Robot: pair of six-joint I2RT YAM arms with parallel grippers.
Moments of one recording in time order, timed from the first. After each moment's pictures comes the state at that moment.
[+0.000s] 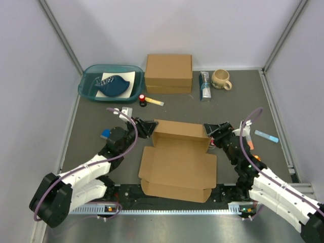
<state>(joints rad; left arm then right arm) -0.57 1.01 0.31 0.67 0.08 -0.63 0.65 0.59 0.23 0.13 0.38 1.12</state>
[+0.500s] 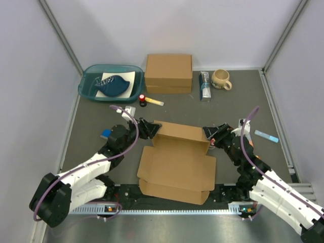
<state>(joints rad) -0.57 1.00 0.35 0.57 0.13 -0.63 0.66 0.52 0.28 0.00 0.32 0.97</state>
